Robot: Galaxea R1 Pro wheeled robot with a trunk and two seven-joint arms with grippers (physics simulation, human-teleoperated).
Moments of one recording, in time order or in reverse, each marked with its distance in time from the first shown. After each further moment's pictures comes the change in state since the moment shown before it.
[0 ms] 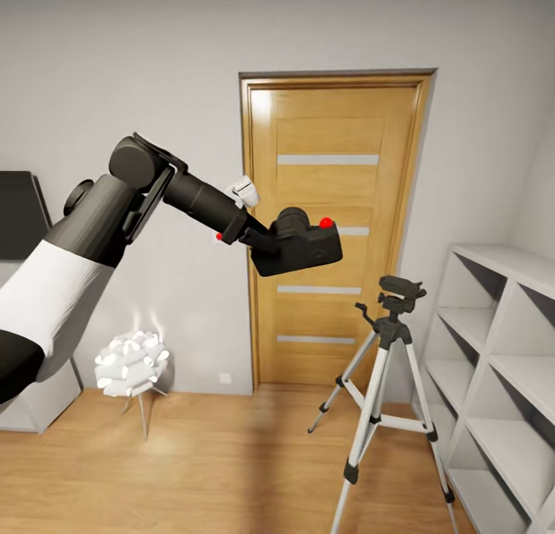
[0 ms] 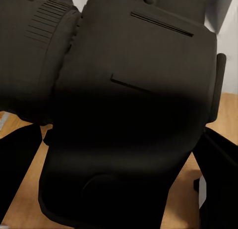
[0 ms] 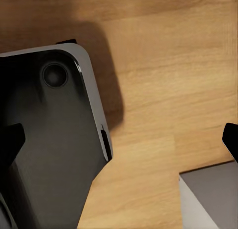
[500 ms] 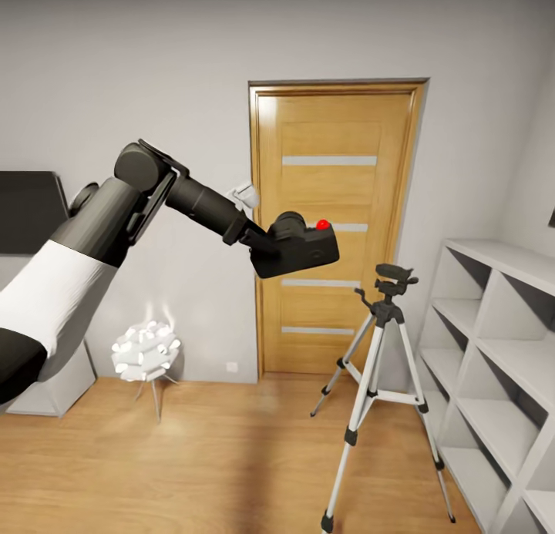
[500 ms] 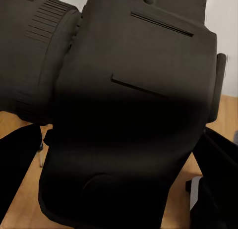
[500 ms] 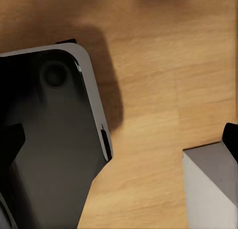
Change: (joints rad) left arm -0.001 -0.007 0.001 0.060 0.001 0.000 0.000; right arm 0.000 0.000 0.000 0.001 0.000 0.000 0.000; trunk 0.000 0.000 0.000
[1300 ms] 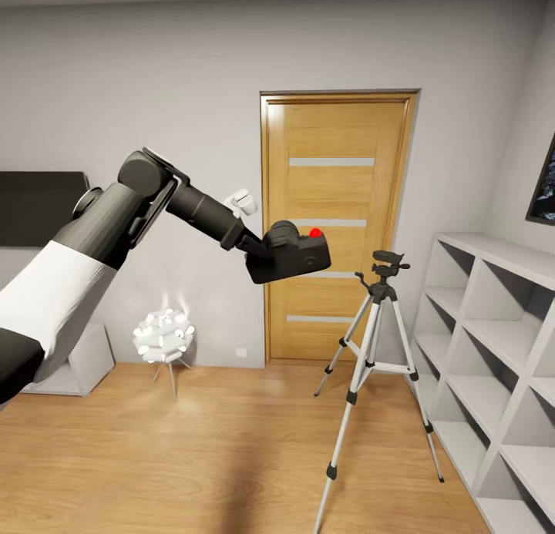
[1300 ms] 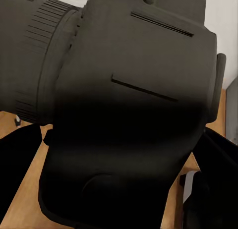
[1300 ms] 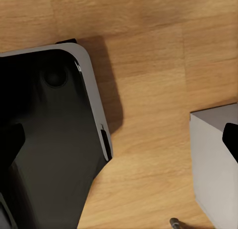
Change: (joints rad) left arm 0.000 0.013 -0.033 0.053 0.001 0.000 0.000; right arm 0.000 0.000 0.000 0.000 0.000 0.000 0.000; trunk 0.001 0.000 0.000
